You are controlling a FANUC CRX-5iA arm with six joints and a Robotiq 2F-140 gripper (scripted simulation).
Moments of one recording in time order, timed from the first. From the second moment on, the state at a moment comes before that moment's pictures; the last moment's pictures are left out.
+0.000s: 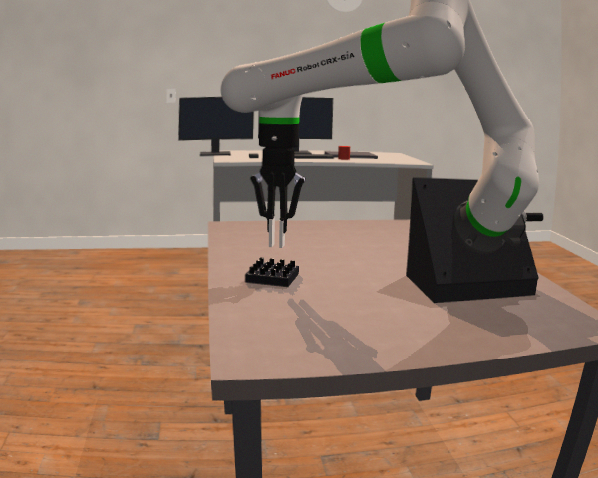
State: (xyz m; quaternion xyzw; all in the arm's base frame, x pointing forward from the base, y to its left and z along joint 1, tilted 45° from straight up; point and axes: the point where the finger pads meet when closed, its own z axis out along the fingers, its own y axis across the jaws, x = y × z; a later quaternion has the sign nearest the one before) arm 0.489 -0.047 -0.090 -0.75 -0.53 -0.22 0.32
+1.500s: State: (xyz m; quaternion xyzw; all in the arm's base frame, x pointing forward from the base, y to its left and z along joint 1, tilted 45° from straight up) arm 0.489 -0.044 -0.093 -0.75 -0.53 -0.22 0.32
